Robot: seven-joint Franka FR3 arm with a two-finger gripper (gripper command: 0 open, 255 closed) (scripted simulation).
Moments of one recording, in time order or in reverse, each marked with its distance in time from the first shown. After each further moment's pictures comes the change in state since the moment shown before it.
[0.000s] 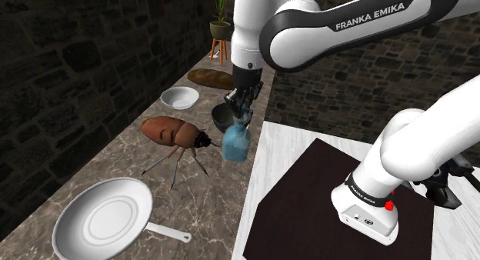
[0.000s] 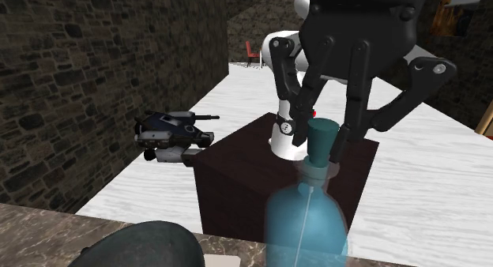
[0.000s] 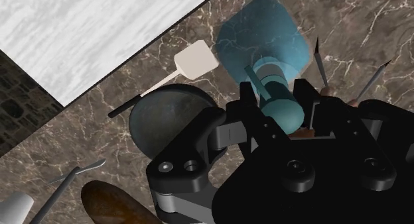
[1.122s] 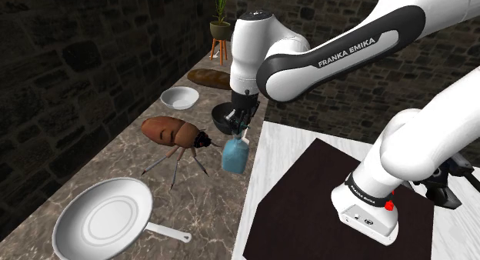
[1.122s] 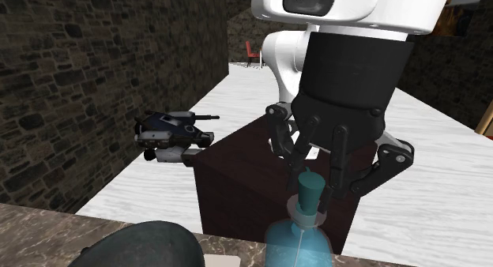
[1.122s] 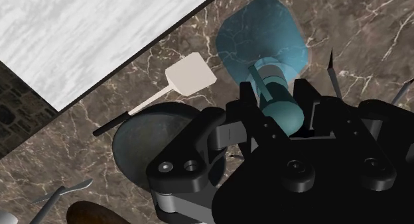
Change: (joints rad) arm -0.008 0.076 0.028 -0.115 -0.025 0.187 0.035
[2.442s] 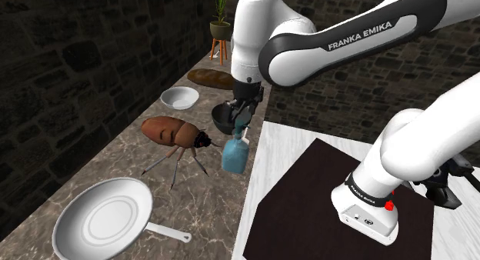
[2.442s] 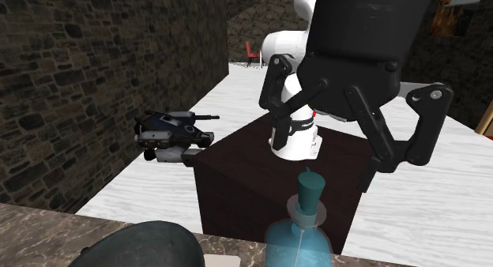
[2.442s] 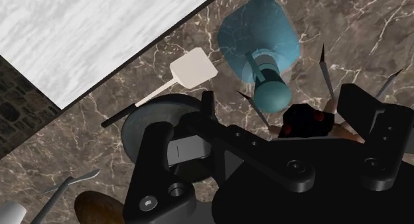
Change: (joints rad) arm 0.009 -0.052 -0.014 0.049 0.020 -0.098 -0.019
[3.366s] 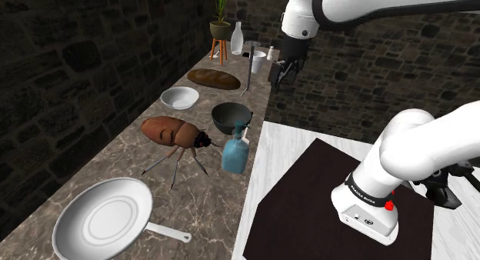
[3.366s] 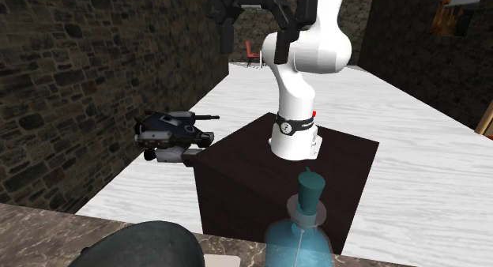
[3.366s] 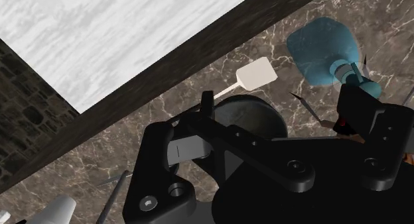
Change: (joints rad) arm -0.024 -0.336 -0.256 -0.046 0.011 -0.302 -0.296
